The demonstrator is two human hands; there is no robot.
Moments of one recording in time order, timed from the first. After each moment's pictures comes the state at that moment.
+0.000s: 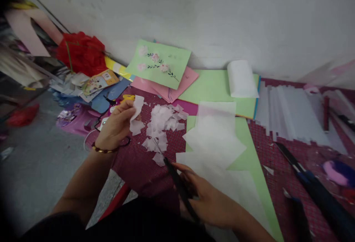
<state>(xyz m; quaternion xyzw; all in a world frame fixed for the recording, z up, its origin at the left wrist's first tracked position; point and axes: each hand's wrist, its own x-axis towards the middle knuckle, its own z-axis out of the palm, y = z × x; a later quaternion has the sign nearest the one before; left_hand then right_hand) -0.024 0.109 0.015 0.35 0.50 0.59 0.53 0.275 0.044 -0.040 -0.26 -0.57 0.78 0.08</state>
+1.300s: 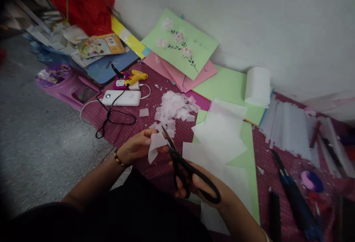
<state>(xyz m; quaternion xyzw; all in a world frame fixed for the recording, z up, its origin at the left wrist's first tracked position) -0.001 0.012 -0.059 0.19 0.27 0.49 0.81 0.263 0.028 -0.052 -0.21 -0.37 0.90 0.08</state>
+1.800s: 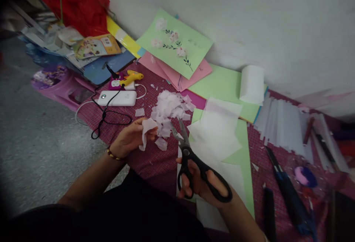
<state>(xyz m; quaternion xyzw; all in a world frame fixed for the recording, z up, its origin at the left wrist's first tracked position) -0.013 0.027 -0.058 0.16 0.31 0.58 0.74 0.280 0.034 -0.049 -0.21 -0.35 0.90 0.13</state>
